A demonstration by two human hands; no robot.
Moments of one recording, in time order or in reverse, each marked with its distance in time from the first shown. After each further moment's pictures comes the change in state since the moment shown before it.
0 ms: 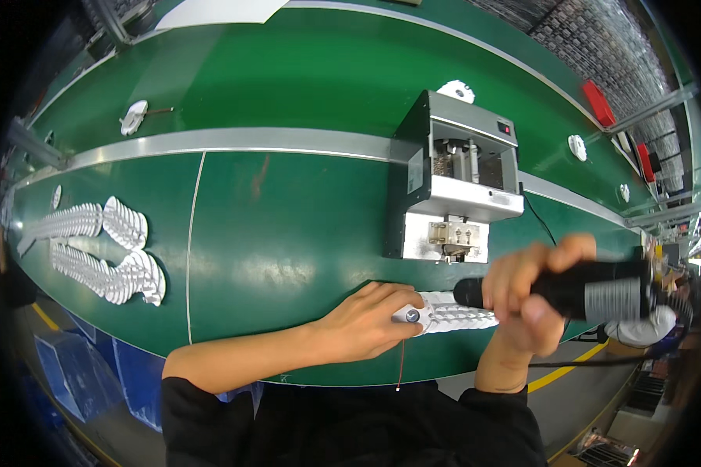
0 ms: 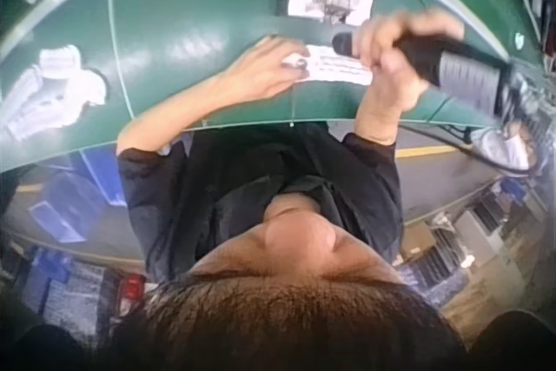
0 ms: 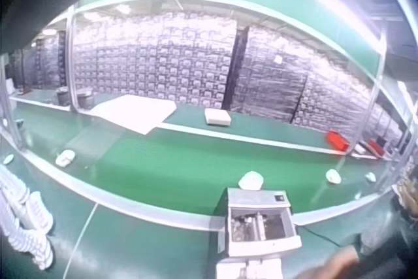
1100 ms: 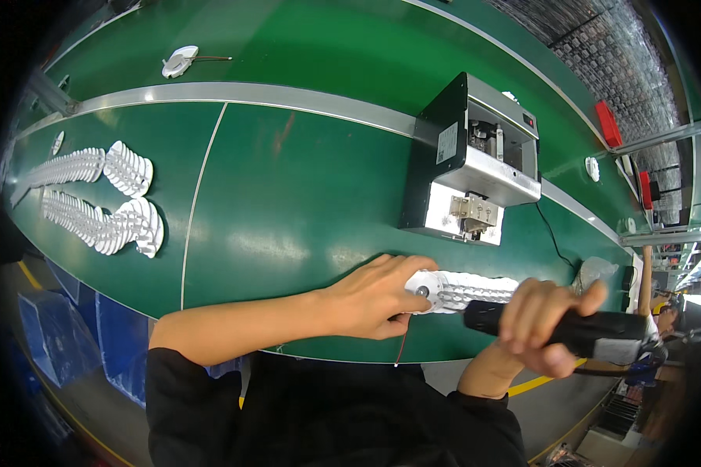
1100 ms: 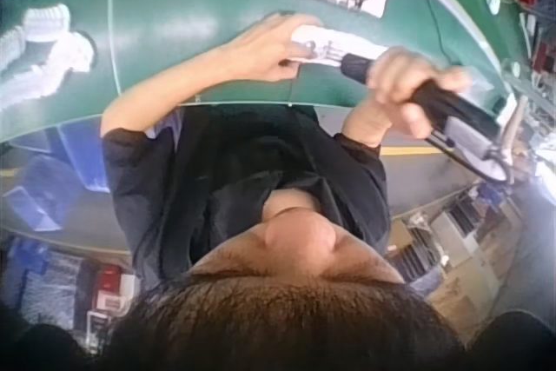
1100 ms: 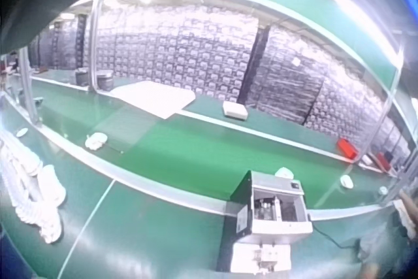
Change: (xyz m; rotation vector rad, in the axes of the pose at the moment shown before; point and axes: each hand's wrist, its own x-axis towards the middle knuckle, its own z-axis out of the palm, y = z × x) left_hand 0.001 0.007 -0.004 -0.124 0.069 -0.036; right_hand -0.022 -0.017 -0.018 0.218 -0.291 -0.092
